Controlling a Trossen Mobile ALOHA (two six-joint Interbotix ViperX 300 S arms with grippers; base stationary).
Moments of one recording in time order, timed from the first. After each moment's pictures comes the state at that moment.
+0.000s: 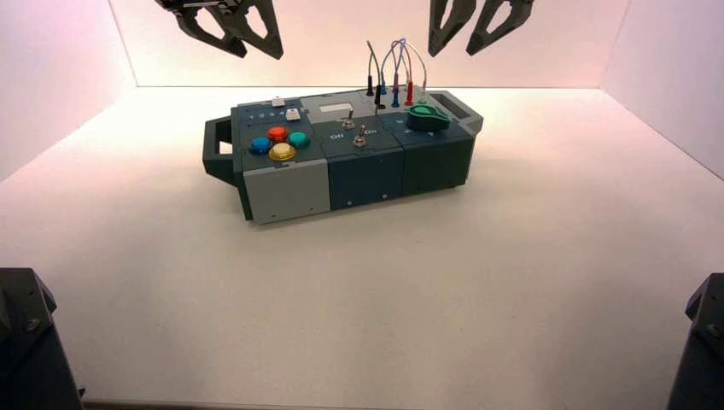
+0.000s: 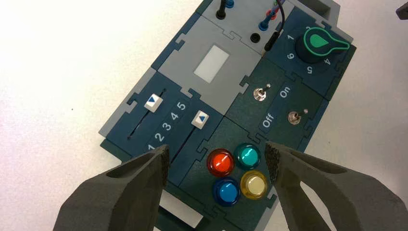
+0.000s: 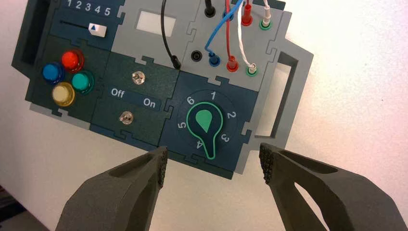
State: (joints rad) left arm -0.23 -0.12 0.69 -0.70 0.56 0.93; right arm 0.33 -0.03 0.48 0.33 0.74 -0.42
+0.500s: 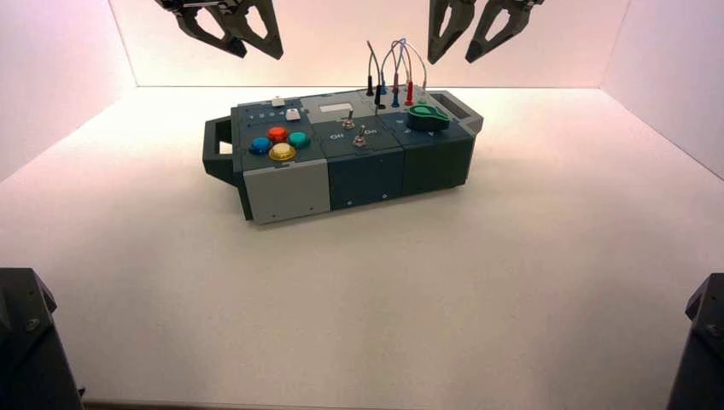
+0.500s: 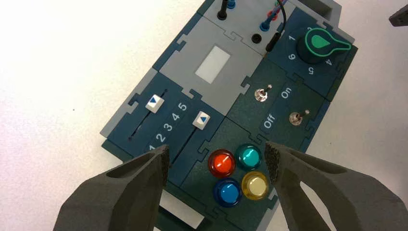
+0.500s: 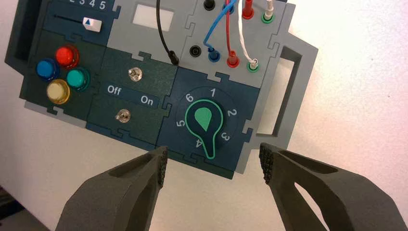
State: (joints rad) left arm -0.23 -0.12 0.69 -0.70 0.56 0.93; right arm 0.33 -0.01 0.48 0.33 0.74 -0.42
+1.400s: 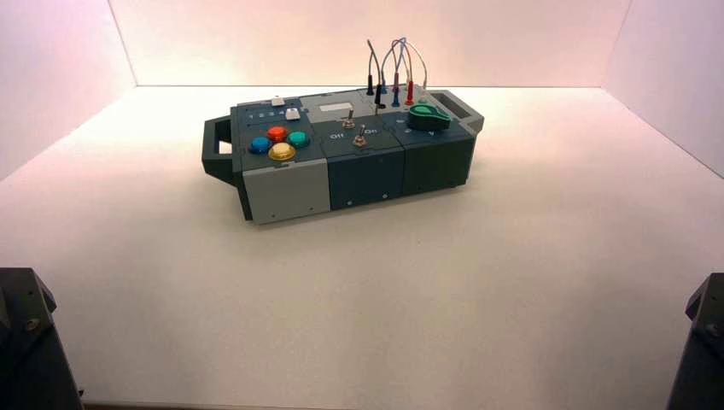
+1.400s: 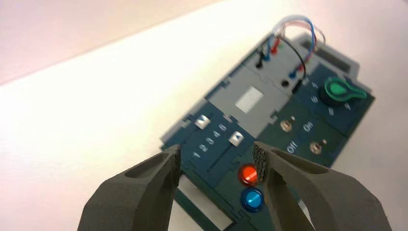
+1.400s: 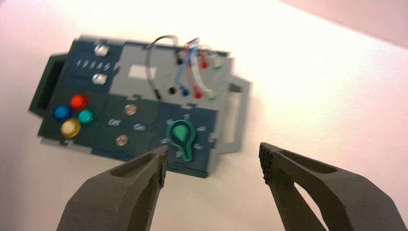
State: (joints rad) left arm -0.18 -0.48 0.89 -0.70 0.35 0.87; right arm 0.21 -0.40 0.64 0.33 0.64 -0.39
